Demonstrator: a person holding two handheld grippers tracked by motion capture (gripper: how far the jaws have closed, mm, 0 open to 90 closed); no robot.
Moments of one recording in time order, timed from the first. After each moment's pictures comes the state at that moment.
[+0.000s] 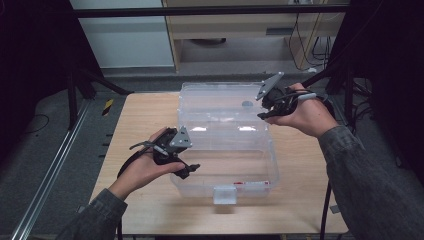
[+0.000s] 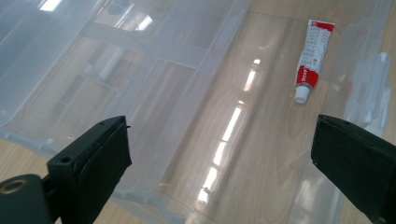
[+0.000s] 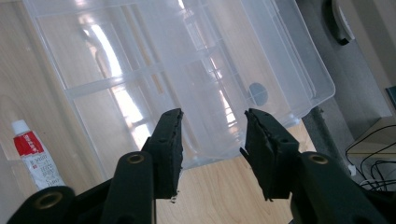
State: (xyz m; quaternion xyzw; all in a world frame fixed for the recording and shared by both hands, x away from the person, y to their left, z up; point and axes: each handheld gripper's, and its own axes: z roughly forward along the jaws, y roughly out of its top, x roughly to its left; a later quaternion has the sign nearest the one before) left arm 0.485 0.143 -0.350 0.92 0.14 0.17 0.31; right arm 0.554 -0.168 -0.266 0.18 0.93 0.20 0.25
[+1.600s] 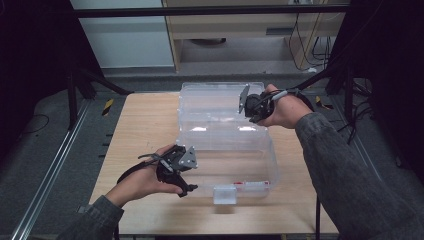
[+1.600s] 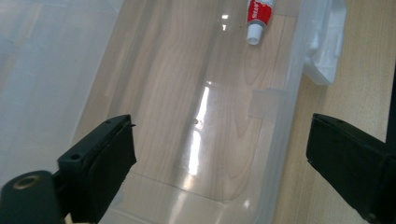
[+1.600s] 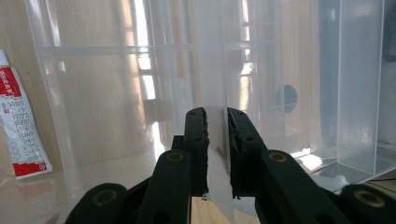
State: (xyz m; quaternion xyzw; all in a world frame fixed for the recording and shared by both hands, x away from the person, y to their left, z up) left arm 0.462 0.135 -0.377 0.96 0.08 0.12 0.23; right arm 0.588 -0.130 -0.302 0.05 0.97 0.09 0.21
